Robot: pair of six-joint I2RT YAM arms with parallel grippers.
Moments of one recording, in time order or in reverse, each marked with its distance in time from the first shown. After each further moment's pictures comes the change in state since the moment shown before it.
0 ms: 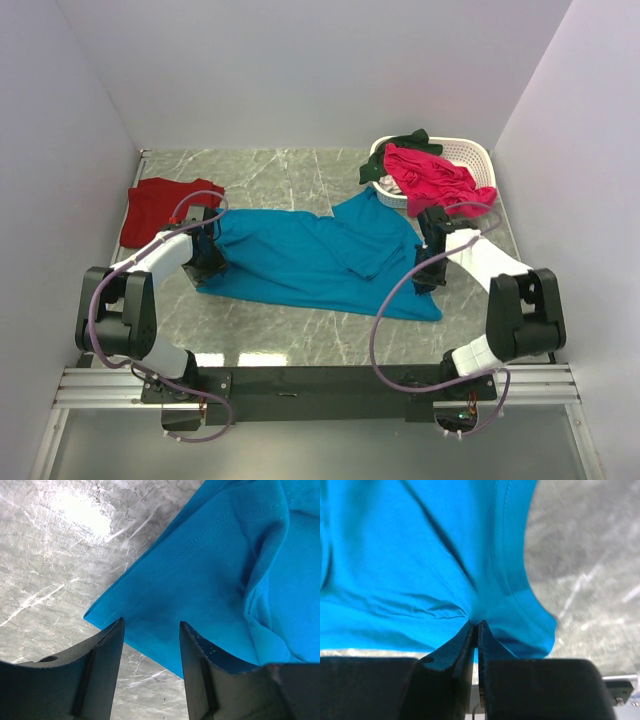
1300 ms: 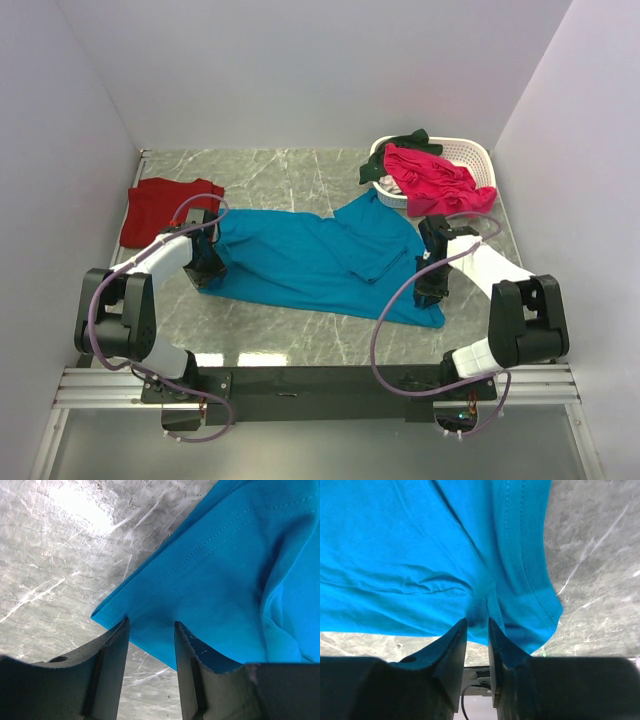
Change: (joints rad) left arm 0.001 -0.011 -0.025 0.000 0.012 0.008; right arm 0.000 -0.062 -0.056 -0.077 -0.035 -0.029
